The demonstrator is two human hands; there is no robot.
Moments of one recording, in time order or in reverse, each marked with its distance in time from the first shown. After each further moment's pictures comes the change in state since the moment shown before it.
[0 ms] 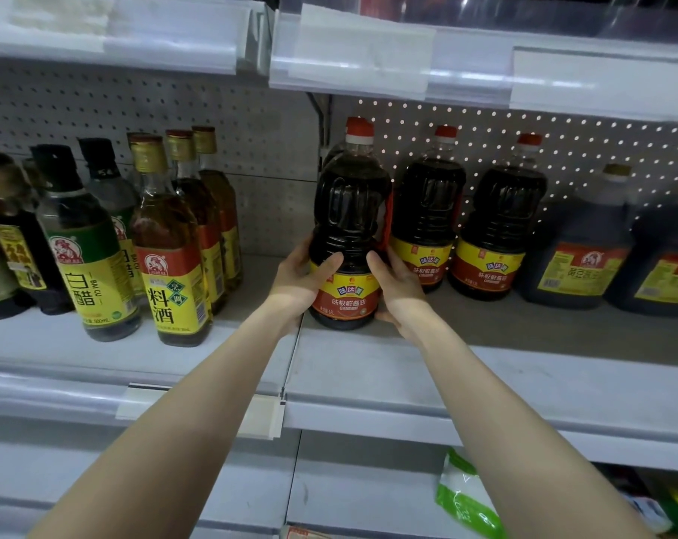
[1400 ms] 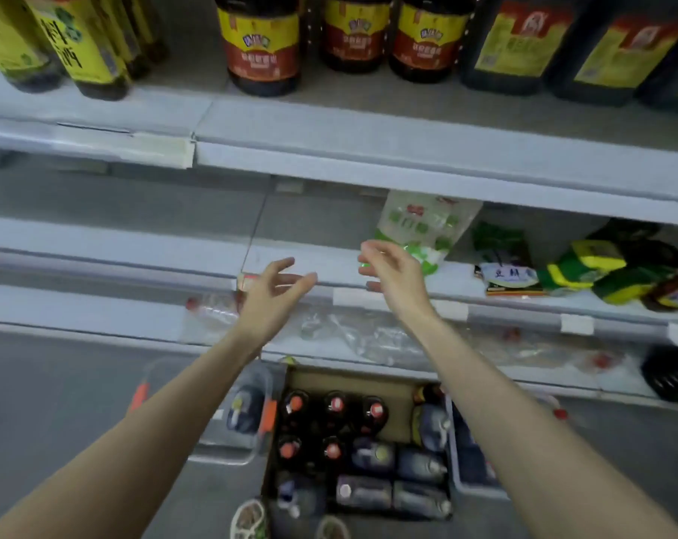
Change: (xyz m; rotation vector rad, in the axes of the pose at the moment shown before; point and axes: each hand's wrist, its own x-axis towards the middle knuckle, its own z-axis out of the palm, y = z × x) left_hand -0.319 -0.093 0.096 0.109 -0.020 -0.435; right_hand -0.243 0.168 -0.148 -0.004 -0.031 0.158
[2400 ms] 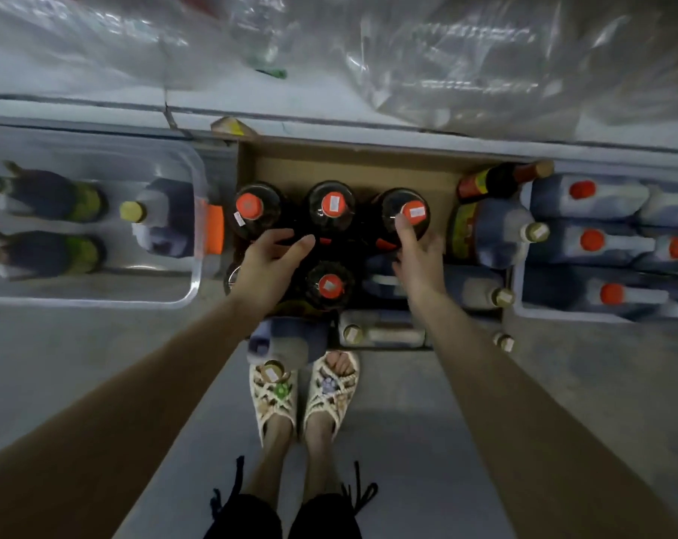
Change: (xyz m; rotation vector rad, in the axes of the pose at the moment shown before) left_hand 0.020 -0.495 0.119 0.124 -0.134 -0.603; right_hand -0.013 0.556 0.000 -0.010 0.307 0.780
